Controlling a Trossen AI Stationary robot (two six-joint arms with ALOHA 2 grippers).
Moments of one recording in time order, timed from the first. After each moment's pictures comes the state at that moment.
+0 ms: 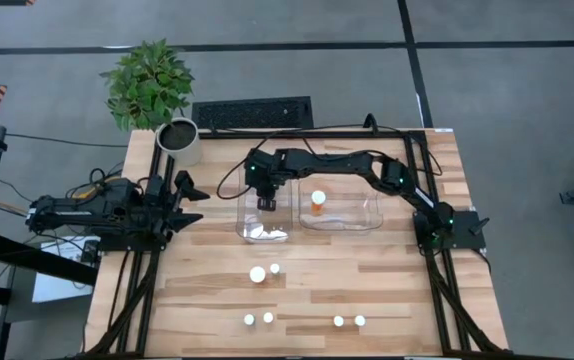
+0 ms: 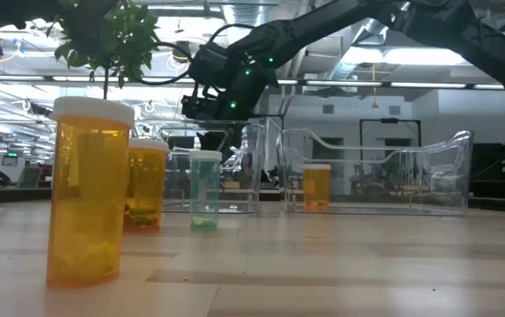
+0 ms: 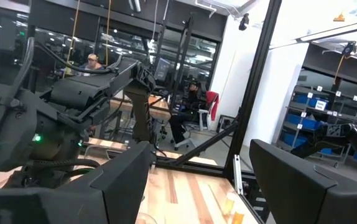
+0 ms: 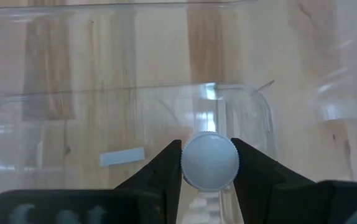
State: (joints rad) left arm 0.00 0.21 0.26 0.17 0.09 -0.27; right arm -0.24 2.38 2.04 -0.68 -0.05 -0.18
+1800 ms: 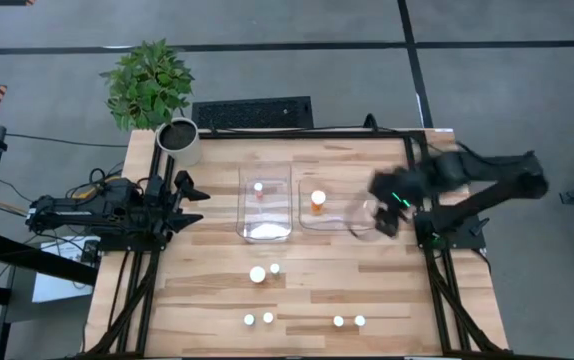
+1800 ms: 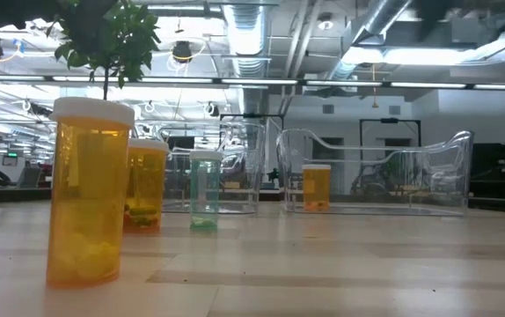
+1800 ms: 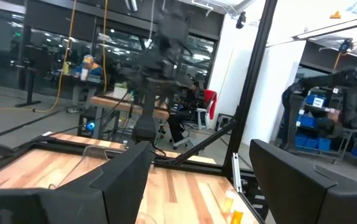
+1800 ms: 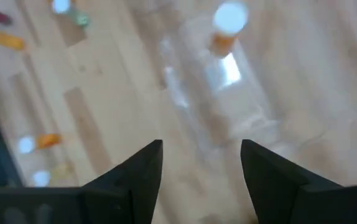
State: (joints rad) left arm 0.00 0.21 0.26 0.17 0.10 -0.25; right arm 0.09 1.23 1.43 -1.37 0.08 0.53
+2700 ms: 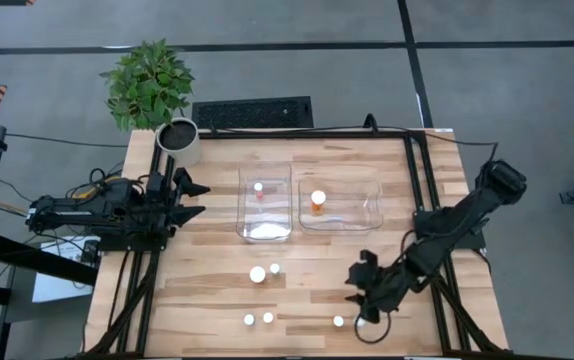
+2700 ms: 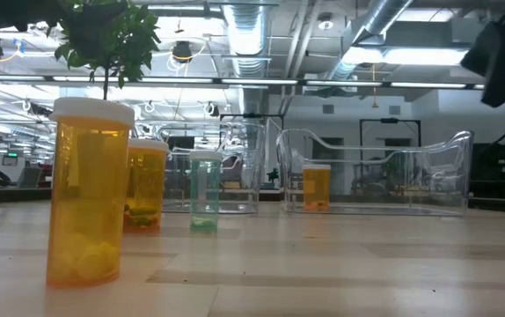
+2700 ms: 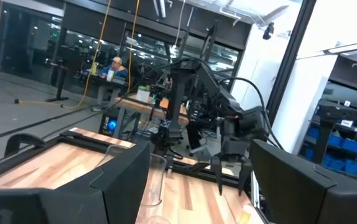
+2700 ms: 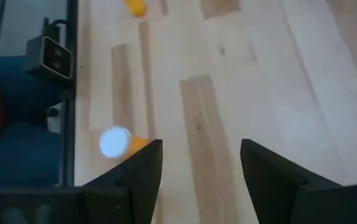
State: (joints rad) left arm 0.00 0.21 0.26 0.17 -0.02 -0.30; right arm 0.73 1.43 0.87 -0.35 0.33 0.86
